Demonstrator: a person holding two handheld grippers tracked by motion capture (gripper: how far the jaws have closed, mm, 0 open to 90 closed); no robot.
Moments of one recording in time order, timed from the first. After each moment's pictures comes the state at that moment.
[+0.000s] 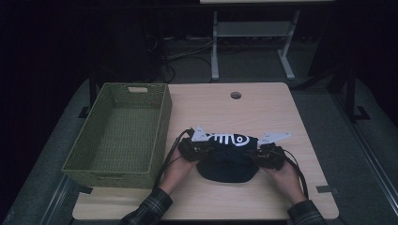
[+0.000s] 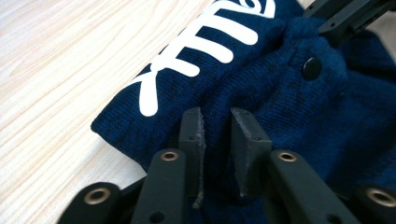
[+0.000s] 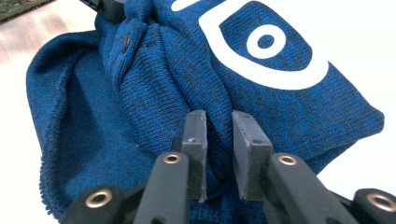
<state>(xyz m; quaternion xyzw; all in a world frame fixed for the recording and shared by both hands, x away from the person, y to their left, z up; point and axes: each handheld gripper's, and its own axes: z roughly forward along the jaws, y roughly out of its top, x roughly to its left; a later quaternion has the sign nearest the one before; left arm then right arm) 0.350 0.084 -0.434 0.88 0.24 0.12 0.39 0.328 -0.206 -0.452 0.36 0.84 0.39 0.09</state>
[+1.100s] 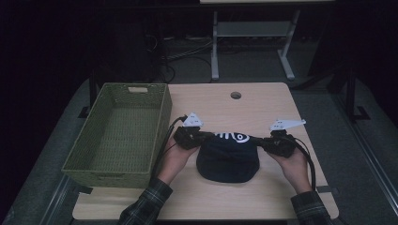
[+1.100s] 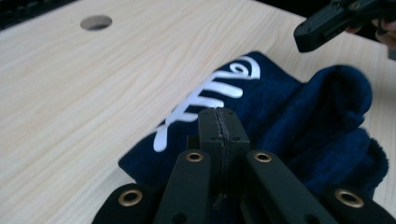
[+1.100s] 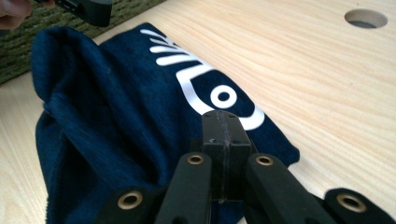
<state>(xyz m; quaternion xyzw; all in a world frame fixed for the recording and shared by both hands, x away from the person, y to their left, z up) 0.368 0.092 -0.402 0.85 0.26 0.10 0.44 0.344 -0.230 -0.417 0.37 0.81 0.43 0.11</state>
